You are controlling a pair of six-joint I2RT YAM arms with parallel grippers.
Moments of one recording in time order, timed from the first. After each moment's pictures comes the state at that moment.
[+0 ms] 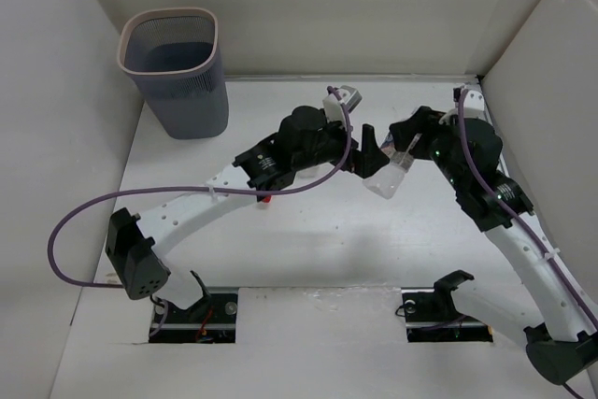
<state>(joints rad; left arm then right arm) -0.94 1.47 1.39 -0.16 0.14 -0.47 0.44 0.92 1.10 -0.39 0.20 0.46</state>
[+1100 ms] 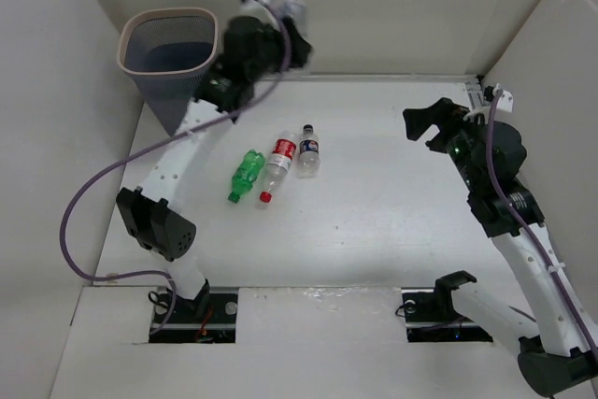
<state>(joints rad) -0.56 1.71 1.88 -0.36 0.06 -0.45 0.31 0.85 1.08 -0.27 0.12 0.50</state>
